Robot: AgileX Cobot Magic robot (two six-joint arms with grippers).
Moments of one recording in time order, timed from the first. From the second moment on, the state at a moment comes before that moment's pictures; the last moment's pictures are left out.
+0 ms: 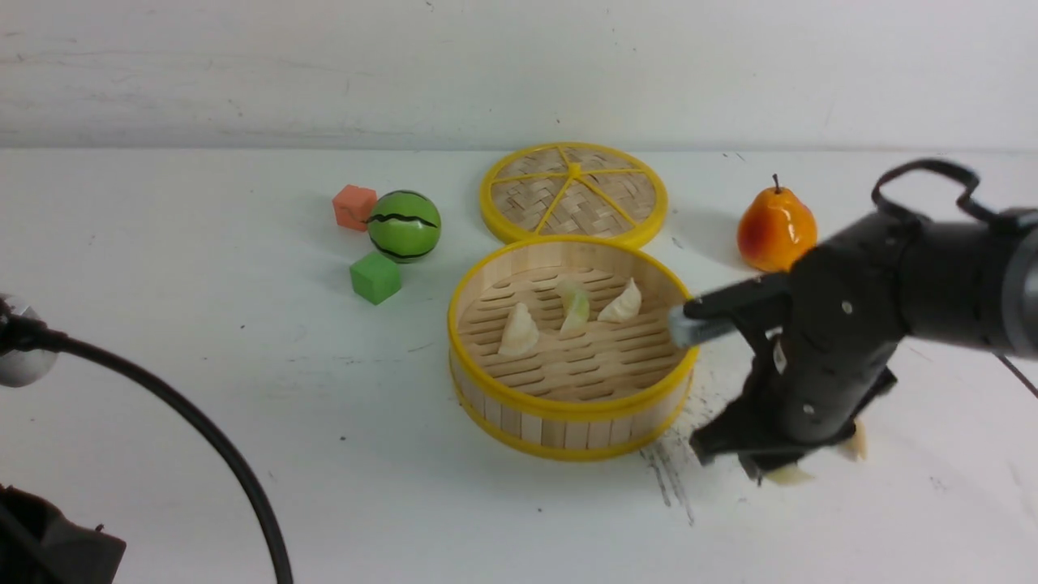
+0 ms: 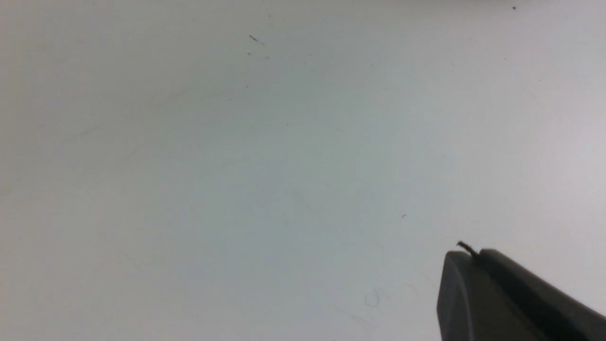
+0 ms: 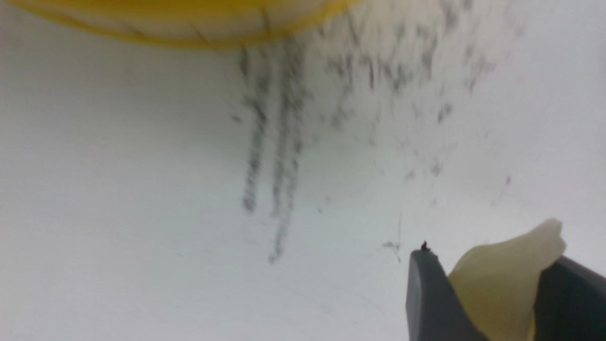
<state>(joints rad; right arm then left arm) 0.47 1.76 -1.22 -0.11 0.83 0.21 -0.55 0.78 -0.83 0.08 1.08 -0.29</state>
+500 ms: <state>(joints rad) 0.61 1.99 -1.74 -0.05 0.89 0.22 -0.55 0.78 -0.83 0.12 1.07 -0.29</state>
